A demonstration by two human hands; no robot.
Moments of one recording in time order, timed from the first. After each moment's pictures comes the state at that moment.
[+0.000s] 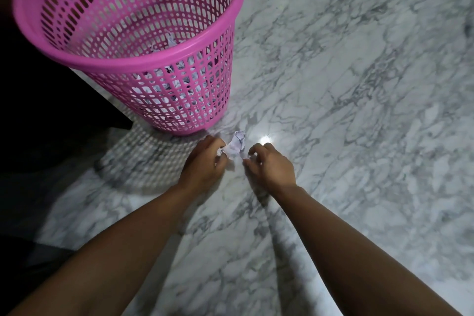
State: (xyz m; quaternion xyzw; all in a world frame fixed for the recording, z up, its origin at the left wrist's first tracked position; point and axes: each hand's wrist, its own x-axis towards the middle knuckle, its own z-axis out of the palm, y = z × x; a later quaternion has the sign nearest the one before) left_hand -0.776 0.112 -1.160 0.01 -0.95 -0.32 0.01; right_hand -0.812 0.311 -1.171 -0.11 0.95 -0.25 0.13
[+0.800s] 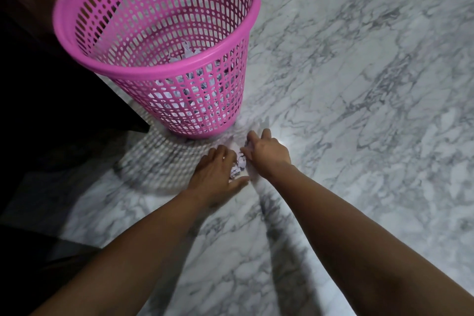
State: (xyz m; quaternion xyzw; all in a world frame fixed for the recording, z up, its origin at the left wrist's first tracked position) left_hand -0.759 0.108 -1.159 -0.03 -0.99 -0.12 -0.06; right_hand -0.851 0.265 -1.156 -0.17 0.96 -0.12 0.17
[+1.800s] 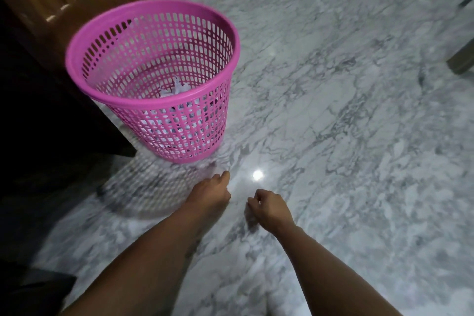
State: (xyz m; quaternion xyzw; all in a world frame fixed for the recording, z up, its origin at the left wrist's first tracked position) left_hand -0.774 0.138 -1.148 0.01 -0.97 -0.17 -0.15; right_hand -0.781 0.334 -1.155 0.00 0.92 -0.32 0.23
